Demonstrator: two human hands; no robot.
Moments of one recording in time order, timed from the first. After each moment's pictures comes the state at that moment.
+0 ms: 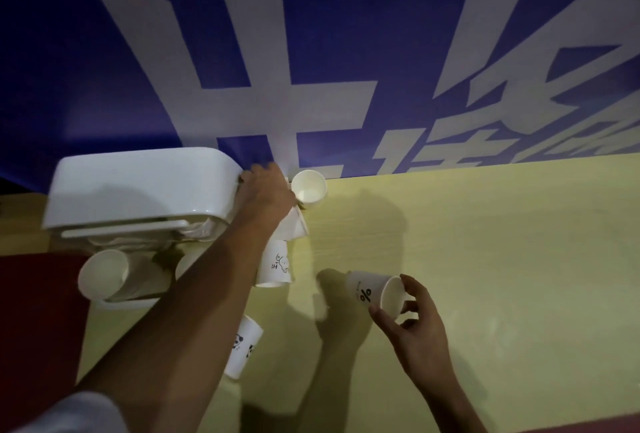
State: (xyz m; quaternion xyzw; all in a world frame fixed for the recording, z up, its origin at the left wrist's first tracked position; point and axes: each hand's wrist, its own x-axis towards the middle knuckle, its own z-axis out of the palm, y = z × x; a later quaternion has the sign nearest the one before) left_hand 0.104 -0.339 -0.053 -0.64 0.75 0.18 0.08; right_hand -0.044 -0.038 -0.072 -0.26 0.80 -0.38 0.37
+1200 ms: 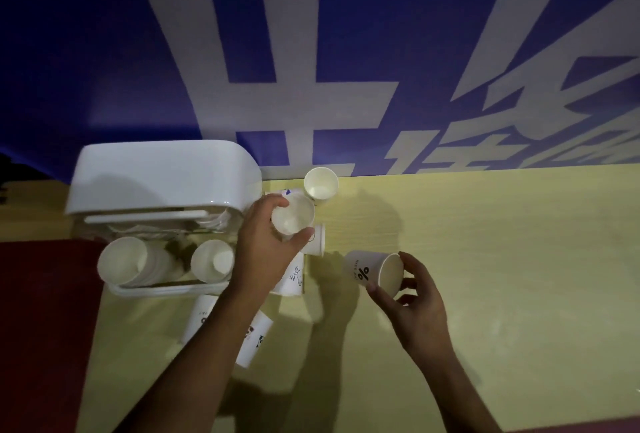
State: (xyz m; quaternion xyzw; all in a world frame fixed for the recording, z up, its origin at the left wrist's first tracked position) left_hand 0.164 -0.238 -0.037 -0.58 0.66 0.37 -0.30; right_hand -0.035 -0.071 -0.055 -0.30 0.79 -0.40 0.35
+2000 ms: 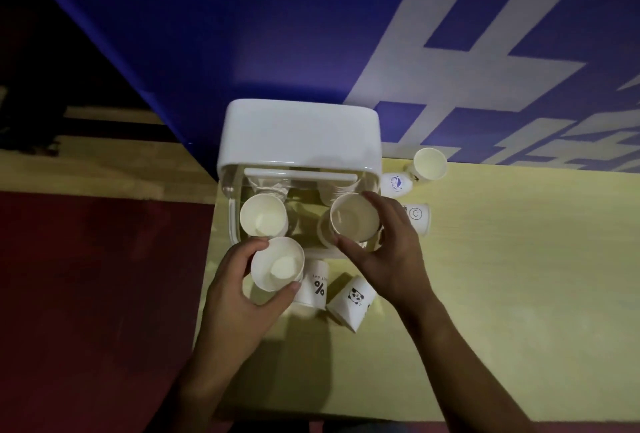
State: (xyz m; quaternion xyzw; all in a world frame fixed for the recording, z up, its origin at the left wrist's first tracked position) left_hand 0.423 -0.172 -0.026 -0.58 0.61 0.41 -0.34; right_hand 0.181 -0.183 -0.027 -0.56 0.69 -0.36 0.27
